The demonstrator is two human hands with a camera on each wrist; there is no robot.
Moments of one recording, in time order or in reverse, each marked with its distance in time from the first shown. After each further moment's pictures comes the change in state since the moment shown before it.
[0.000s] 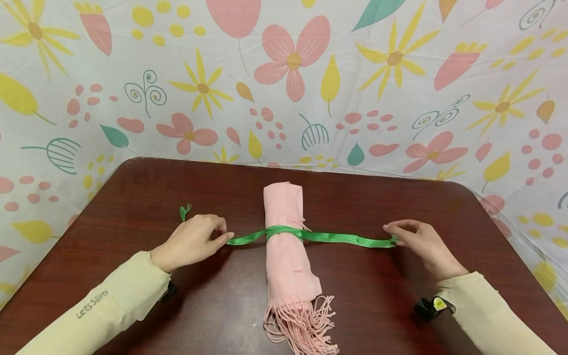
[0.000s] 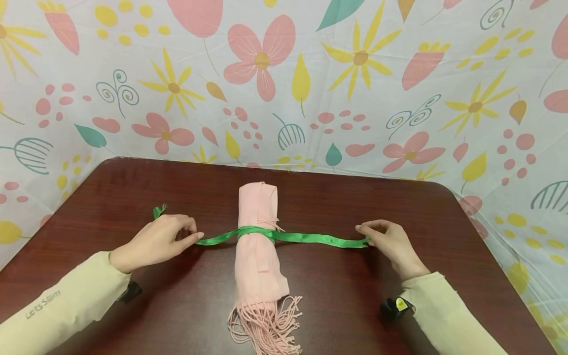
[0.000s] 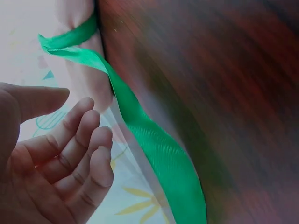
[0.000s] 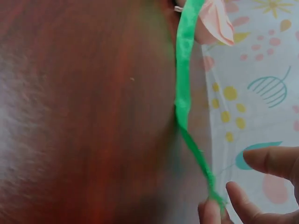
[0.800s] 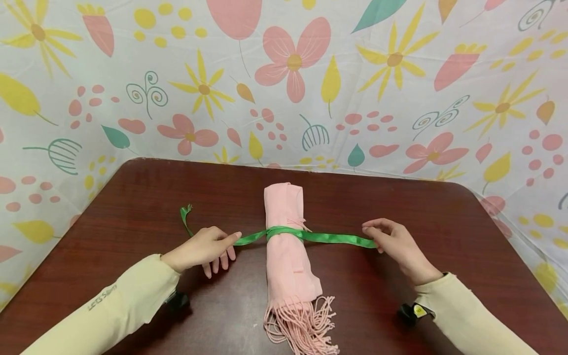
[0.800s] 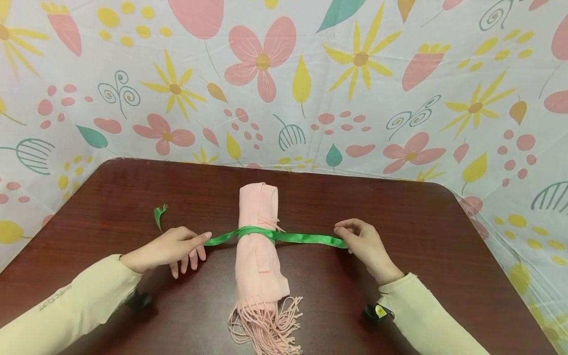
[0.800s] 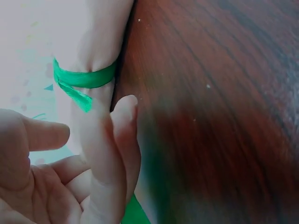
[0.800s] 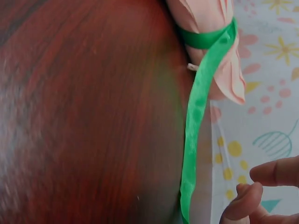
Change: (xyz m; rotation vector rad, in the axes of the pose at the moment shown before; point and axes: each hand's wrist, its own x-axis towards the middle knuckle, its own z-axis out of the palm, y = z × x) left_hand 0.002 0.015 0.011 -0.524 -0.314 -0.481; right_hand -0.004 -0.030 0.044 0.065 0.001 -0.108
